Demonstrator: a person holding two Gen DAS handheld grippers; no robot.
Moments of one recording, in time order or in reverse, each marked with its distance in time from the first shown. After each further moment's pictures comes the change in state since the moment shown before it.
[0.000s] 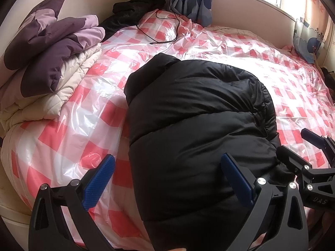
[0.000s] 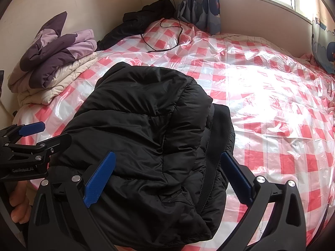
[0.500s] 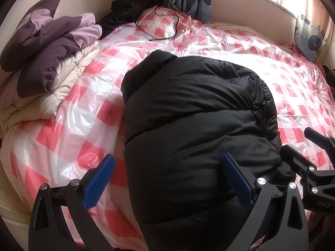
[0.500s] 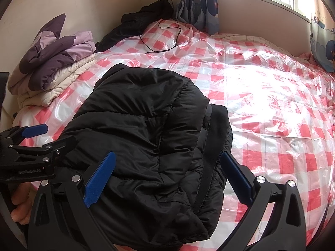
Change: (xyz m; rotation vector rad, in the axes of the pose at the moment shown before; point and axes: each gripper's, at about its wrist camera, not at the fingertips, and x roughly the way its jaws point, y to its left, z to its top) left arm 0.010 -0.005 0.004 -0.007 0.035 -0.006; right arm -0.003 -0.004 0.002 0.013 -0.005 -0.002
